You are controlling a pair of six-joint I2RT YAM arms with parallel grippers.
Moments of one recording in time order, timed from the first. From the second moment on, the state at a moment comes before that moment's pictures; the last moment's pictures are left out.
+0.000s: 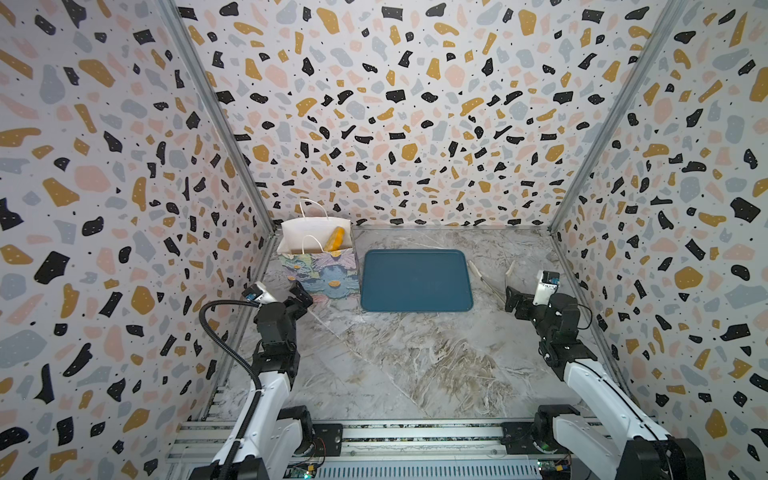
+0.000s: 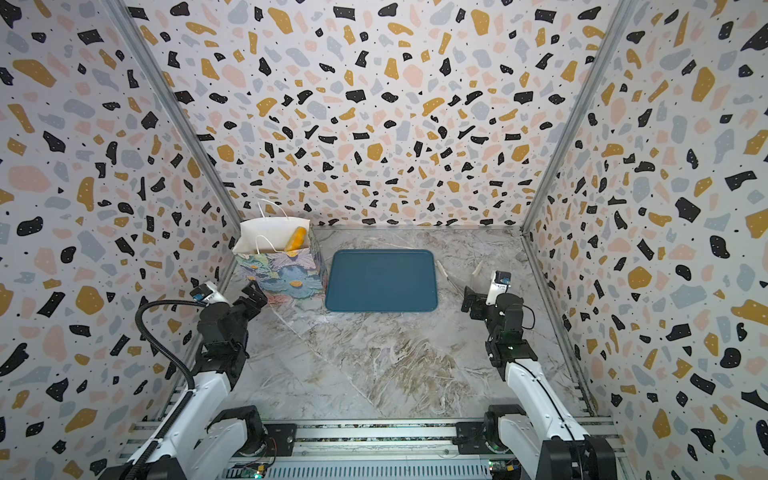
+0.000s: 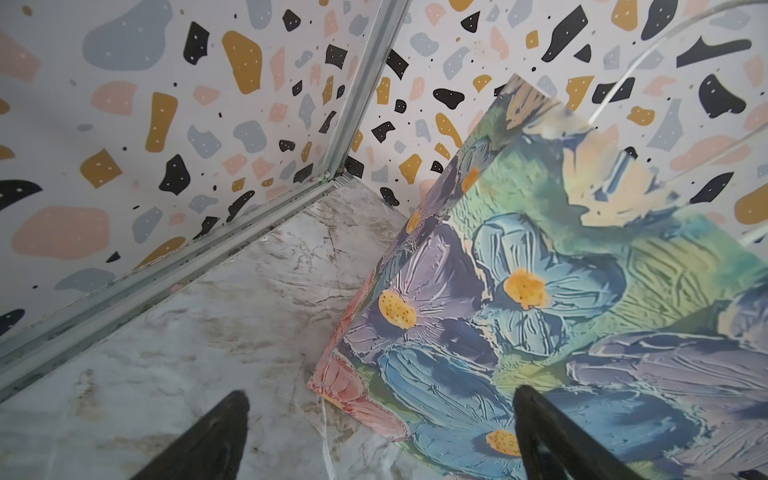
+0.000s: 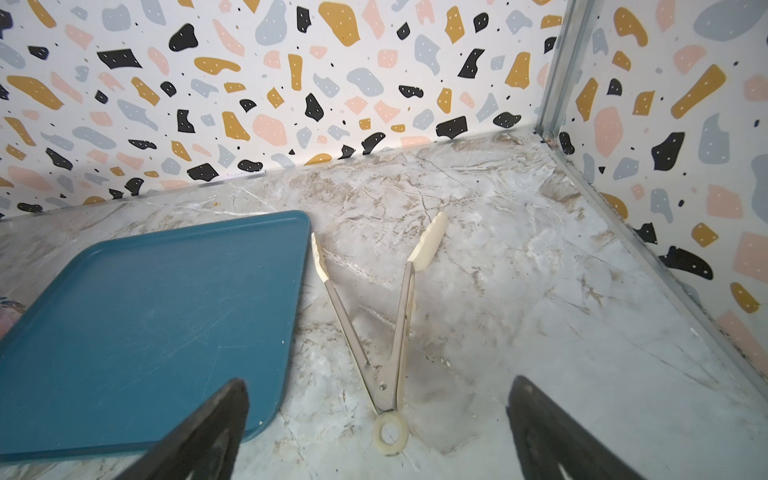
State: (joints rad) left arm 0.11 0.88 0.35 0.29 -0.19 -0.51; right arm 0.05 0.93 0.40 0.21 -0.01 0.17
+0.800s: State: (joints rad) left arm -0.03 1.17 0.13 0.79 -0.47 -0.20; right arm 0.05 0.90 0.15 0.59 -0.01 0.12
